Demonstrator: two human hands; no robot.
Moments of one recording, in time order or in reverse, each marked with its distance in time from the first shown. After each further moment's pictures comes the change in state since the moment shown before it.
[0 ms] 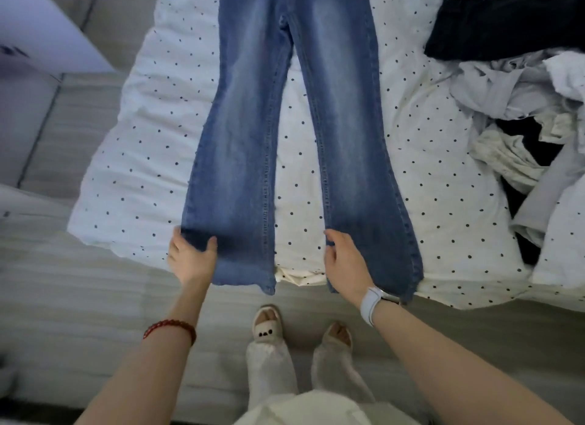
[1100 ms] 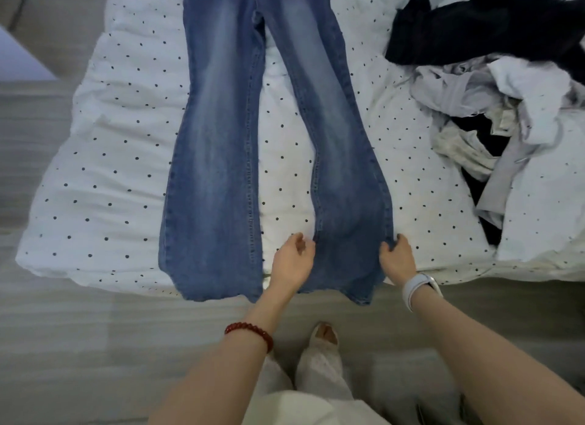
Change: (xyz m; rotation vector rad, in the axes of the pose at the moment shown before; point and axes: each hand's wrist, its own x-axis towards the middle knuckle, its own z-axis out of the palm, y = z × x) left_hand -0.082 0.069 0.052 -0.009 -0.700 0.370; right_hand 0.016 0.064 -0.035 0.137 0.375 0.575
